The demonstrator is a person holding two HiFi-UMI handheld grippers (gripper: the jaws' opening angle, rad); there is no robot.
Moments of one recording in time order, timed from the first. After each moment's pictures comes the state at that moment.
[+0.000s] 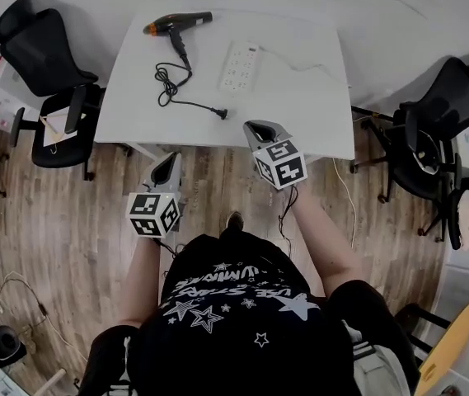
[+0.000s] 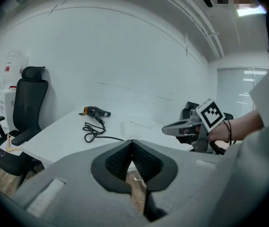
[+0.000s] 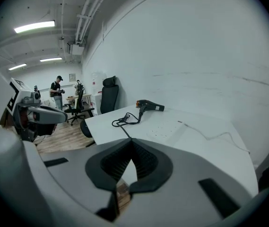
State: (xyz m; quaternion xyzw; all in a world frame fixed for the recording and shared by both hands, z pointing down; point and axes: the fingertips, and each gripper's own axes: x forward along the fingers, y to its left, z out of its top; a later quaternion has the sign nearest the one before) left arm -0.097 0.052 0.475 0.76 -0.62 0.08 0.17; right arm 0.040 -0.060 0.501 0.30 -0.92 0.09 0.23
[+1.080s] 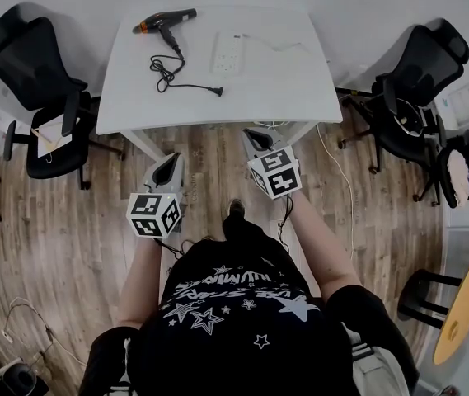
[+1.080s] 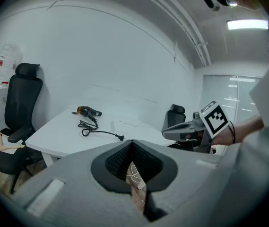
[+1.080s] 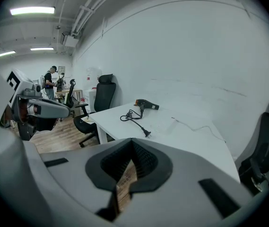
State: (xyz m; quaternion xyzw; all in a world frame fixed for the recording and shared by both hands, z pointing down) left arm -0.102 0.142 0.459 0.81 -0.56 0.06 0.17; right arm 0.044 0.065 0.484 0.39 -0.89 0.06 0.25
